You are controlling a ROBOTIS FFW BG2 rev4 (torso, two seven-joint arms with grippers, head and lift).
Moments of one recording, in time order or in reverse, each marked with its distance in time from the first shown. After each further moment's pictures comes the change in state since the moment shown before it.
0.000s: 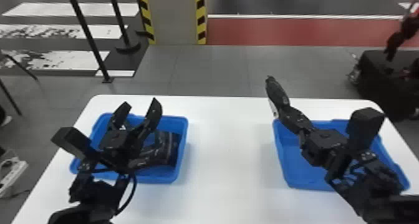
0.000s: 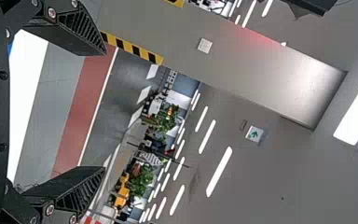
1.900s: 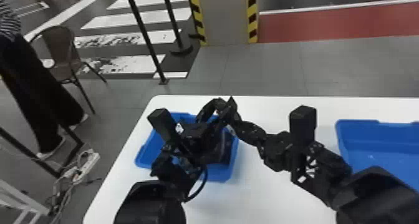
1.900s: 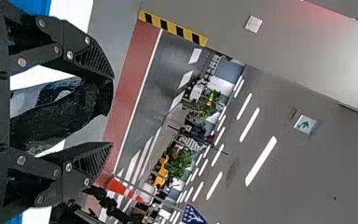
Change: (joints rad) left arm -0.029 -0.010 -0.043 -0.105 -0.033 0.318 0.030; right arm -0.341 -0.032 0.561 0.367 -0.165 -0.084 -0.050
